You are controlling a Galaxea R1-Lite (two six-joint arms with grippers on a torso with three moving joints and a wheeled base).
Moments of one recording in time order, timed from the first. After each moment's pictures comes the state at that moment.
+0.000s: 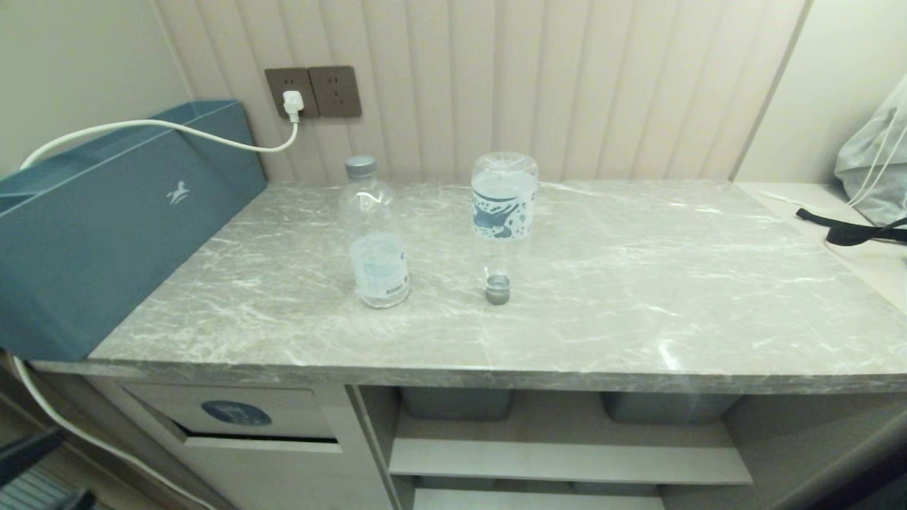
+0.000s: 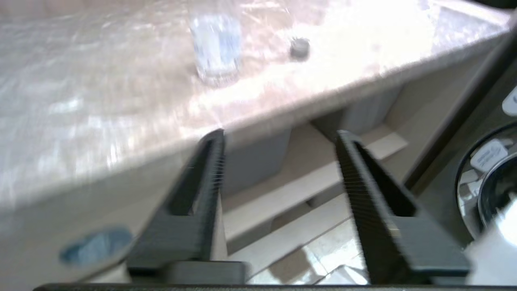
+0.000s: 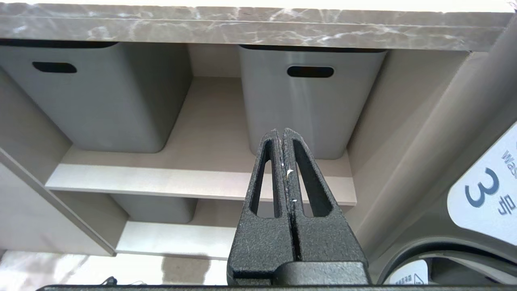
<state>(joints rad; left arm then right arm) -0.01 0.57 -0.39 -0.21 -0.57 0.05 0.00 0.00 0.00 0.00 0.00 0.00</state>
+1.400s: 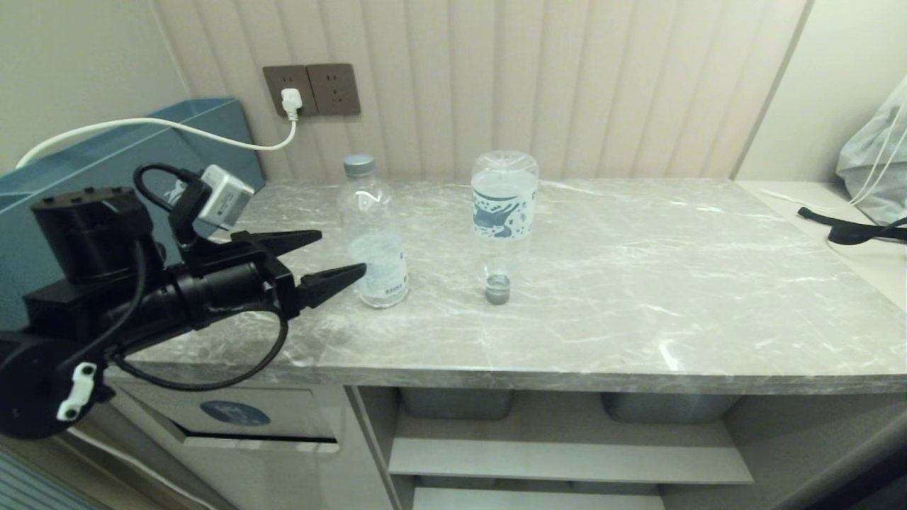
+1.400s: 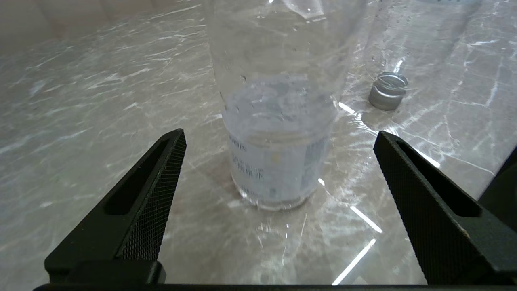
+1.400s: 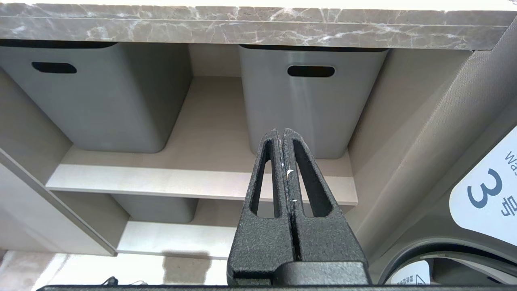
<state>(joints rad) -0.20 1.65 -0.79 -0.82 -0.57 0.17 0.00 0.00 0.00 0.00 0.00 0.00</state>
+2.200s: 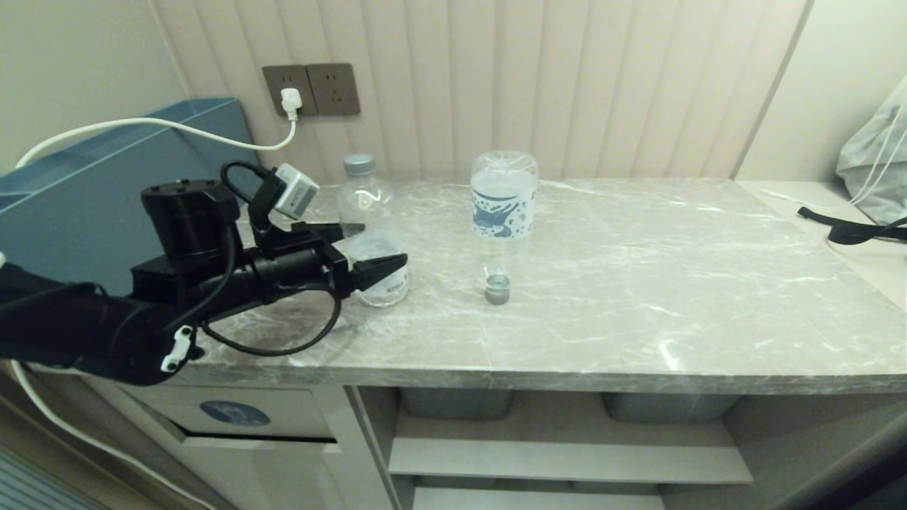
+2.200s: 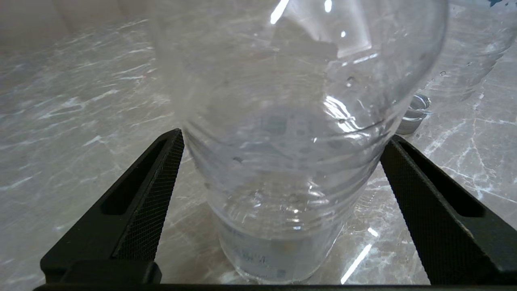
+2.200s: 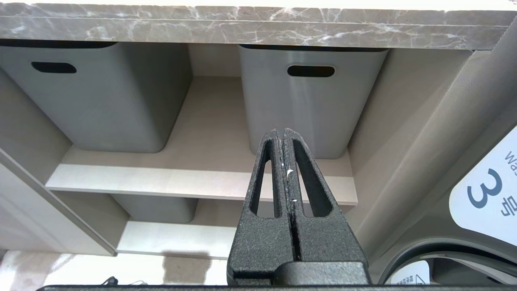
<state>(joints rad) -0.27 1.83 -0.97 -0.83 -0.57 0.17 0.00 0.00 0.00 0.00 0.00 0.00</state>
